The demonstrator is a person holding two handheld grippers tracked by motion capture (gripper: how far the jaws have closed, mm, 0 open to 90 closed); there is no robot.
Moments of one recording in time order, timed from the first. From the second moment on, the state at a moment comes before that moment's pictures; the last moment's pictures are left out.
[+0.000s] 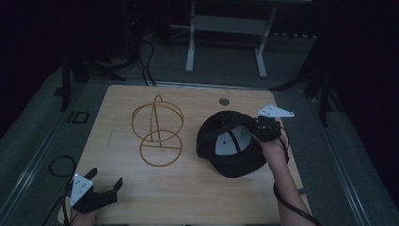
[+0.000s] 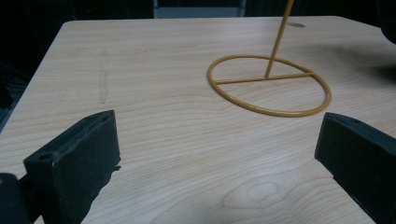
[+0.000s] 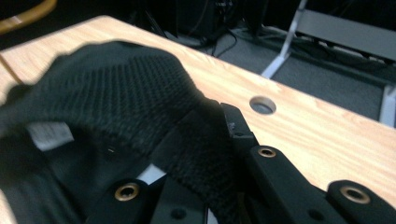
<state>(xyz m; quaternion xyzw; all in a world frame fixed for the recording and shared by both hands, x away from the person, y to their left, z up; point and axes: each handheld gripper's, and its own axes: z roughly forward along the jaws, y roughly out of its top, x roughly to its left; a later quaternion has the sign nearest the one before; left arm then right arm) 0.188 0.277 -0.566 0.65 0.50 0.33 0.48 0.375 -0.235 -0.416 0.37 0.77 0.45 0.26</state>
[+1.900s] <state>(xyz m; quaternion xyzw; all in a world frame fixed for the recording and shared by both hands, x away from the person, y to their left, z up) 0.270 0.053 -0.470 0.77 0.29 0.17 0.54 0.308 -0.235 -0.365 0.32 0.72 0.55 0.28</state>
